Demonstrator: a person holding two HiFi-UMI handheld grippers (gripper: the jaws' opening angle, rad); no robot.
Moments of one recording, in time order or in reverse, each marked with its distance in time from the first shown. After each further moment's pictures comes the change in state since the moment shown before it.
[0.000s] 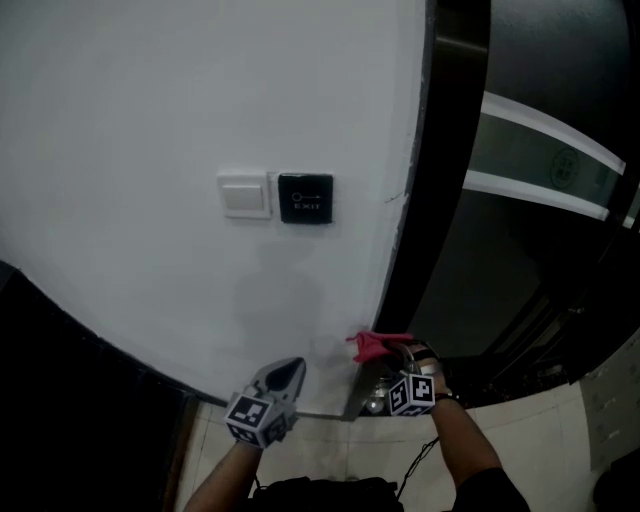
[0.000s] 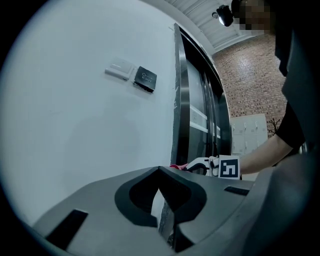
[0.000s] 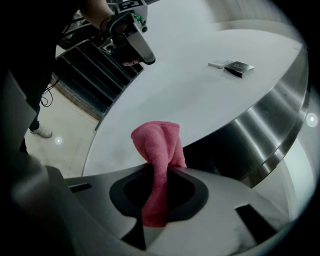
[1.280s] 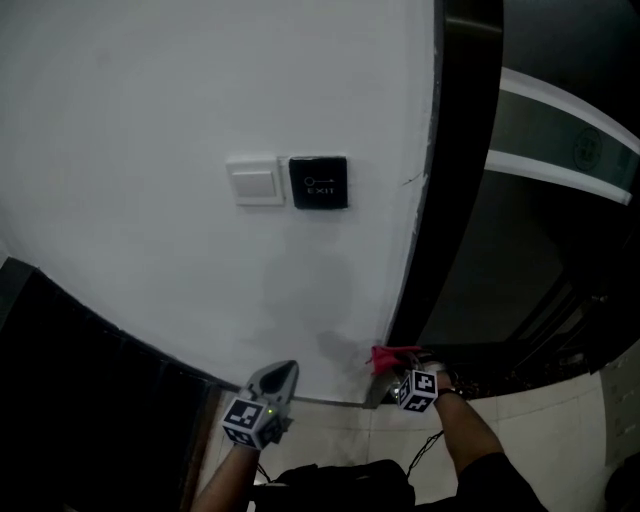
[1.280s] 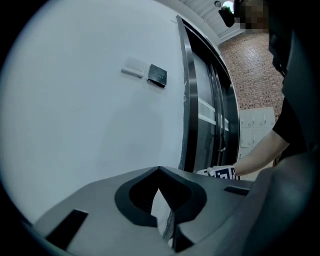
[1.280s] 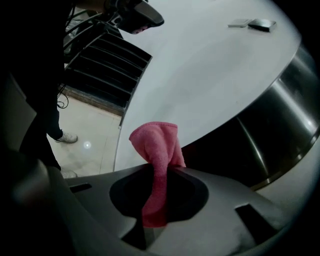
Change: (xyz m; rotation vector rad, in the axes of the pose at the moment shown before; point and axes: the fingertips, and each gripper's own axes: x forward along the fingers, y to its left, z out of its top) left arm -0.044 0.033 -0.022 0.014 0.090 0.103; right arm 0.043 0.111 -0.049 0.101 0.165 0.291
